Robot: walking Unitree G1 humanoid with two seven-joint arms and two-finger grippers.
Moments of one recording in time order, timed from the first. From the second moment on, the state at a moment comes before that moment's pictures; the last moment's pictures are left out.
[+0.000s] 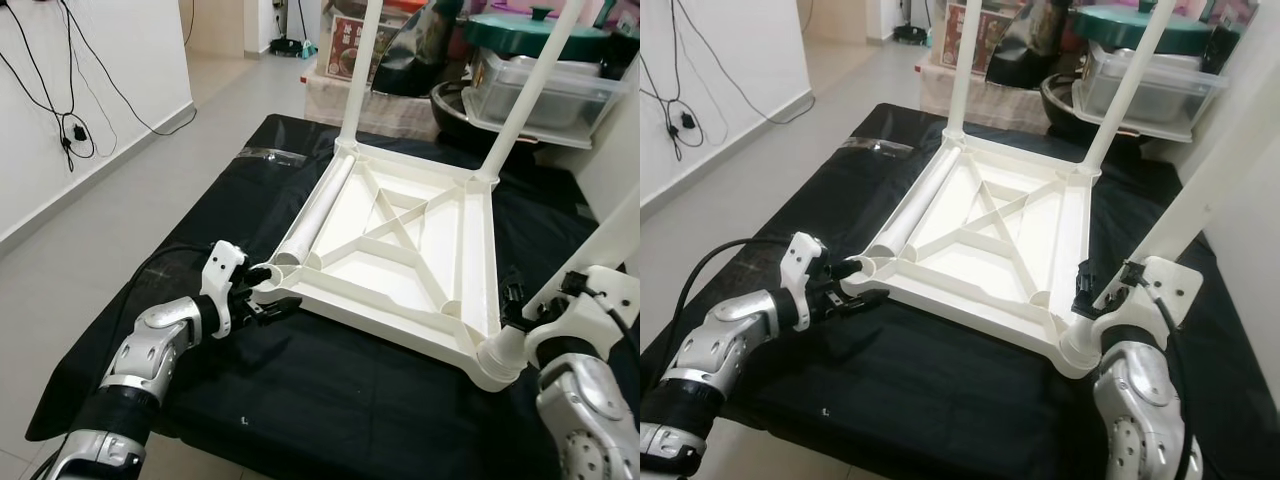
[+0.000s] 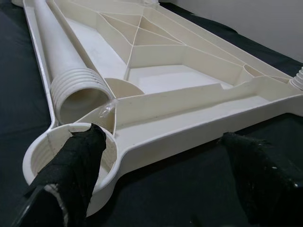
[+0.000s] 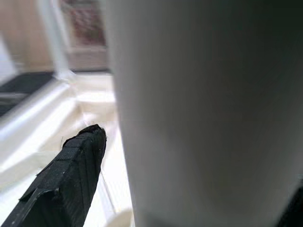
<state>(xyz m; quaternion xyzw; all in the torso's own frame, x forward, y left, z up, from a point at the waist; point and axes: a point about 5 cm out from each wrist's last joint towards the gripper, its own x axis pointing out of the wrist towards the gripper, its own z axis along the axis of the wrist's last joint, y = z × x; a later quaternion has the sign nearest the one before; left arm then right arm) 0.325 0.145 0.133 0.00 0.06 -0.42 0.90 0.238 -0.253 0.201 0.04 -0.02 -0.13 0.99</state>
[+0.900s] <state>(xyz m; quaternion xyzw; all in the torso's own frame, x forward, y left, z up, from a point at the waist) 0.329 0.137 0.133 0.00 0.05 -0.43 0.90 0.282 -0.318 0.201 0.03 0.00 0.18 0.98</state>
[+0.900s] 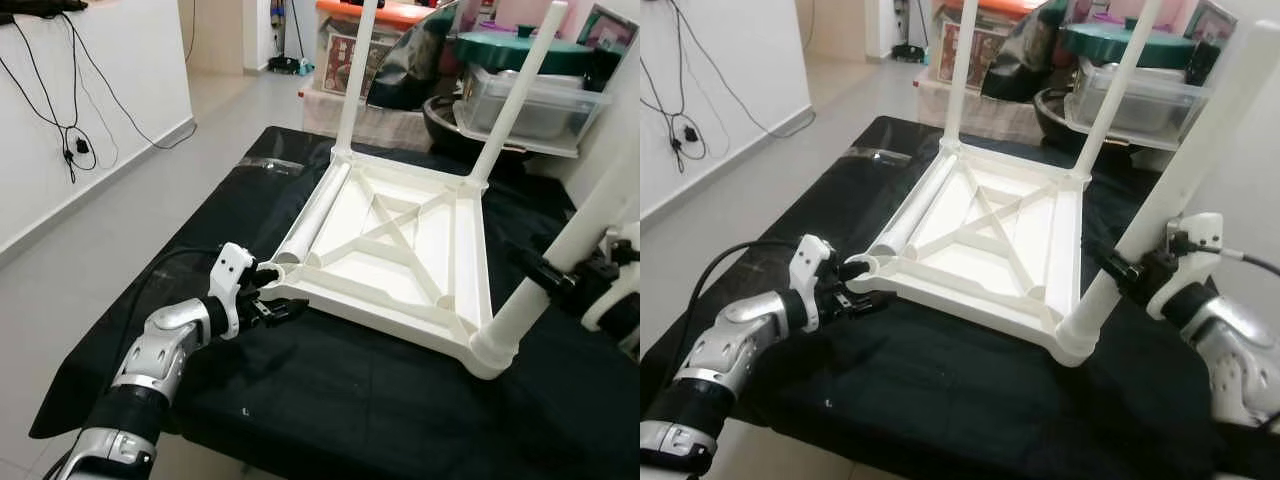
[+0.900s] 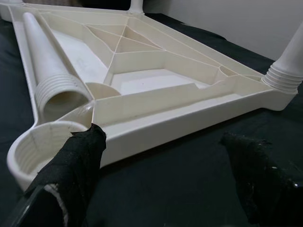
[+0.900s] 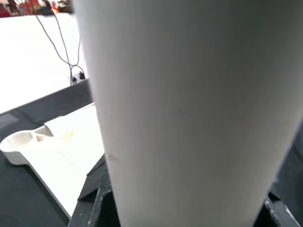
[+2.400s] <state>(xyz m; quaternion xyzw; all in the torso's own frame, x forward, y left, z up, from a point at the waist) 0.330 0.129 0.131 -0.01 0.05 -0.44 0.90 0.275 -0.241 0.173 0.07 0.05 0.25 0.96</state>
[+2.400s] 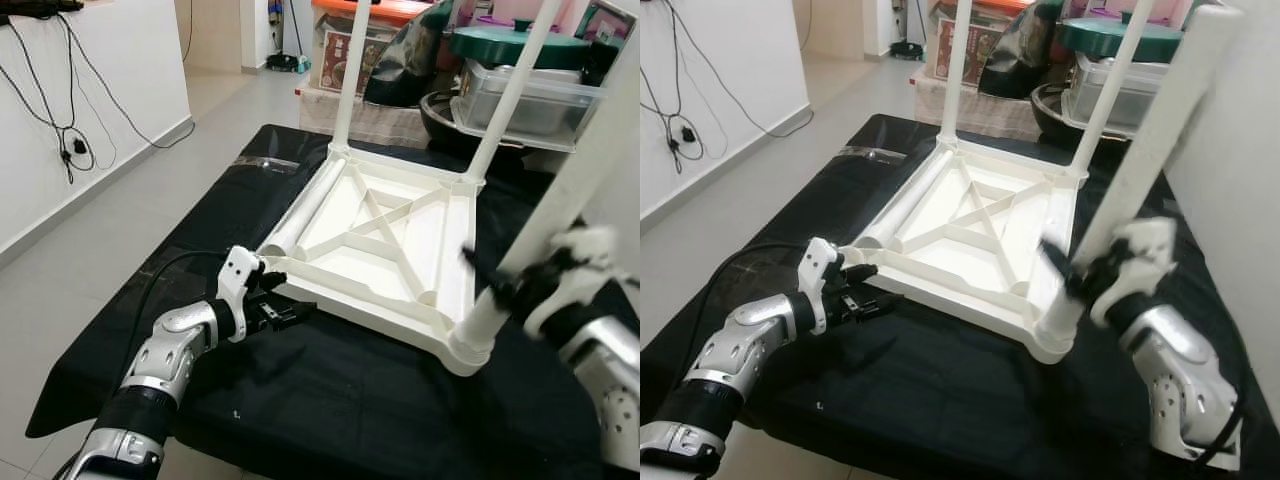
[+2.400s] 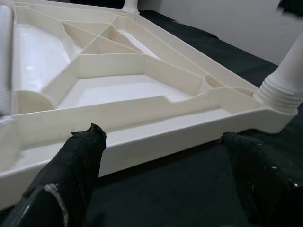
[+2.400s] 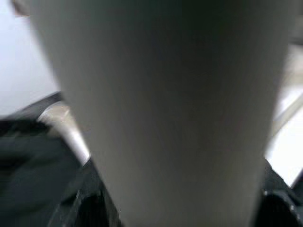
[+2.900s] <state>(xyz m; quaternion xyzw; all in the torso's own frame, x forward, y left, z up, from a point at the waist) 0.329 0.136 0.131 0.00 0.05 -0.43 0.90 0.301 -0.245 0.176 0.12 -0.02 0.03 0.99</state>
